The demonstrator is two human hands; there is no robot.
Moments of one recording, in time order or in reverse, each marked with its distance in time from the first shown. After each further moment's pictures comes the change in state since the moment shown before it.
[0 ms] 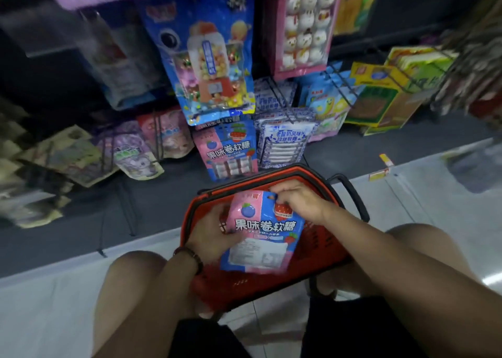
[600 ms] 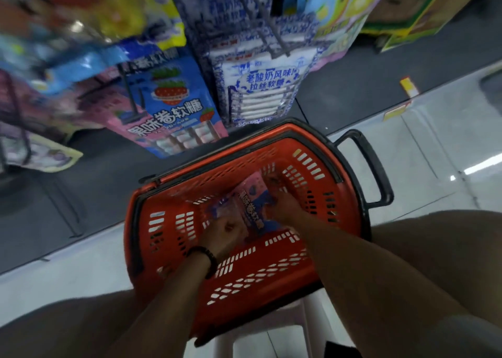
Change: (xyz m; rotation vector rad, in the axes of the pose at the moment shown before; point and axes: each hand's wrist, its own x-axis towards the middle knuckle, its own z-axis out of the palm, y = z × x) left_hand 0.121 -0.091 0.125 0.195 -0.348 -0.453; right_hand 0.120 0.247 0.021 -0.325 -0.052 0.577
